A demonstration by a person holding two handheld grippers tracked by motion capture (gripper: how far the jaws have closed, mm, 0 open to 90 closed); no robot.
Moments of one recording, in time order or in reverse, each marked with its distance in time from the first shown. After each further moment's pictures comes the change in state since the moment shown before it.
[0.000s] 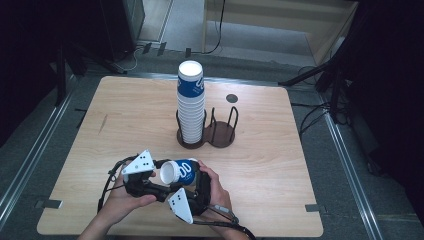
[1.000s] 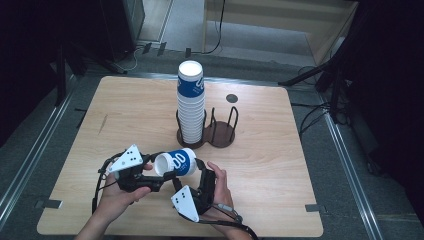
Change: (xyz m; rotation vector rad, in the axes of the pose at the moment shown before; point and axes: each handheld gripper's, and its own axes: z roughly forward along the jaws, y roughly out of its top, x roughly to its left) left arm 0.014 -0.001 -0.014 -0.145 0.063 -0.031; right arm -0.016 0.007 -0.006 -0.021 0.006 0.071
